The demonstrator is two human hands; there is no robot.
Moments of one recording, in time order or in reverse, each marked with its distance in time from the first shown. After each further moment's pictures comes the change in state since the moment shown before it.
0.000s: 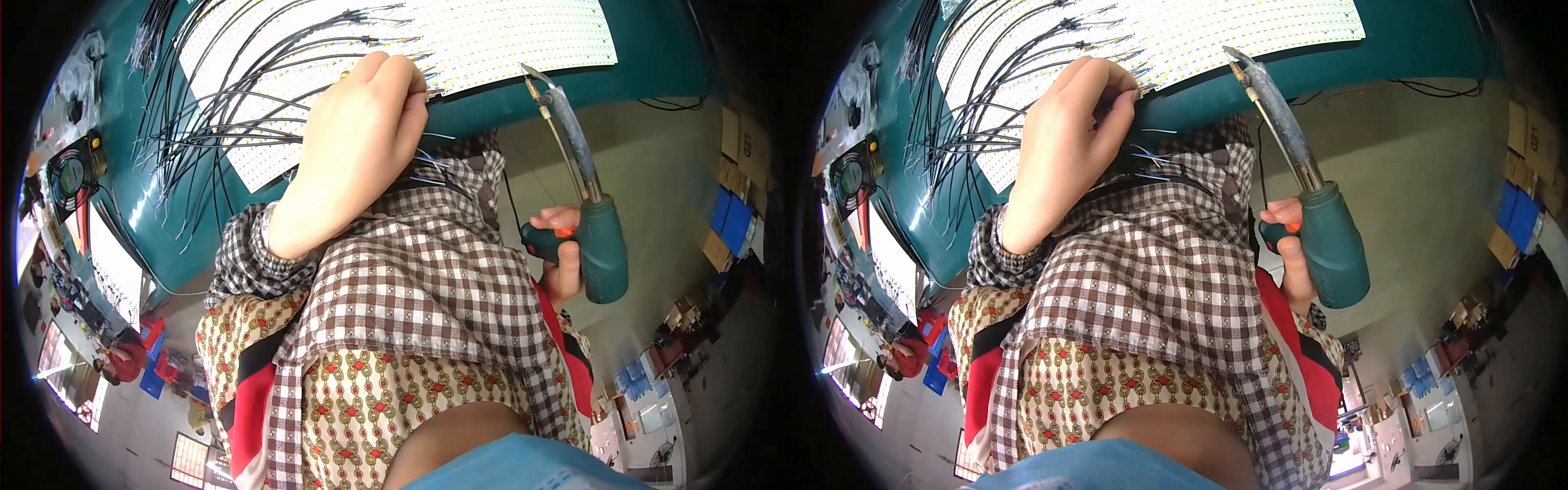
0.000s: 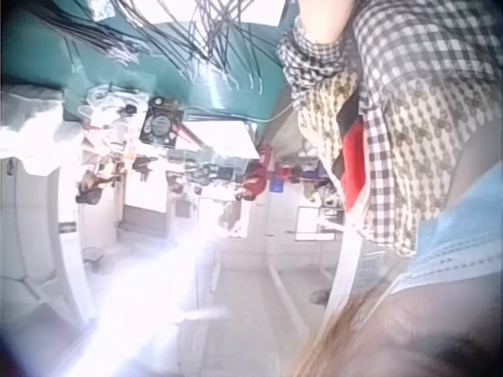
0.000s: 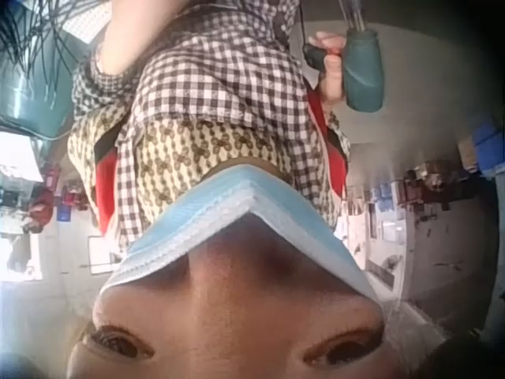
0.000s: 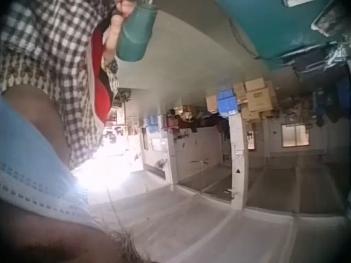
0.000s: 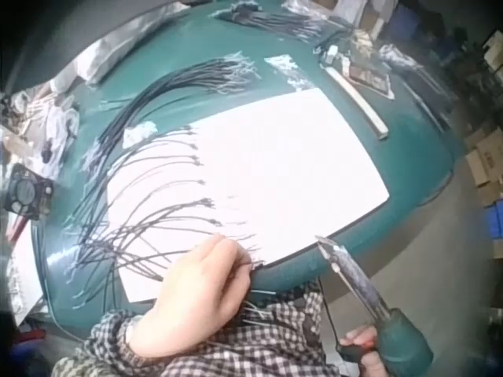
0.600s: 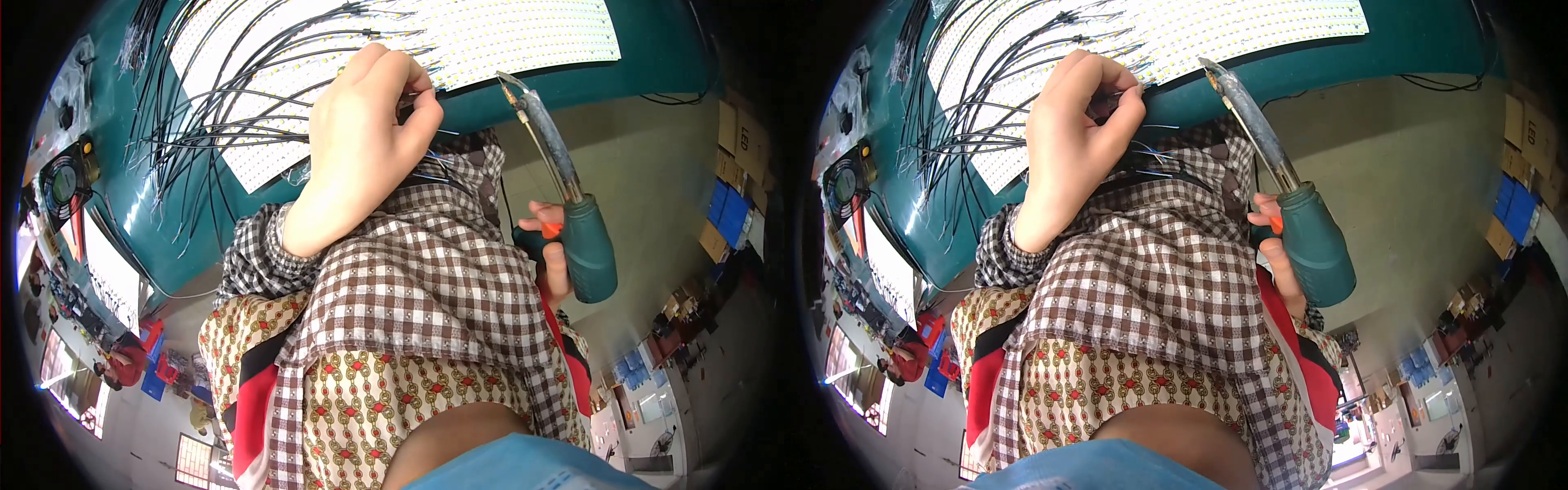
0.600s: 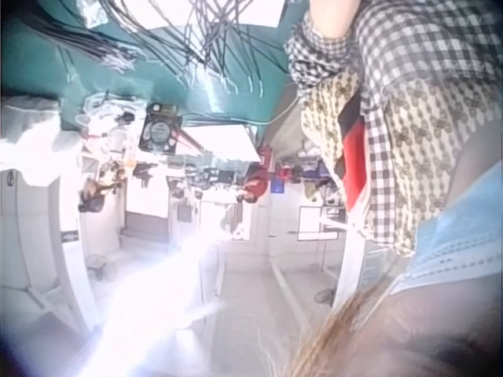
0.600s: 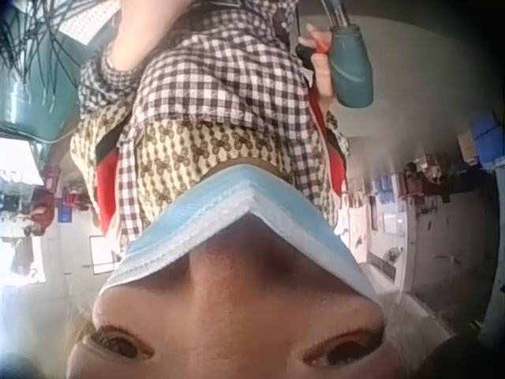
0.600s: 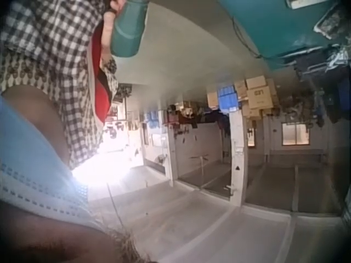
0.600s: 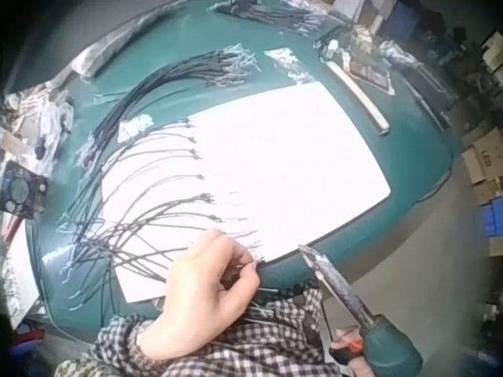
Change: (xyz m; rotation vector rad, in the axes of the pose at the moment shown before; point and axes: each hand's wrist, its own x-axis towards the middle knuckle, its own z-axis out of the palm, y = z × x) left_hand -0.002 0.000 0.017 -0.196 0.174 -0.148; right_hand -0.005 -0.011 0.005 -0.092 -0.117 0.049
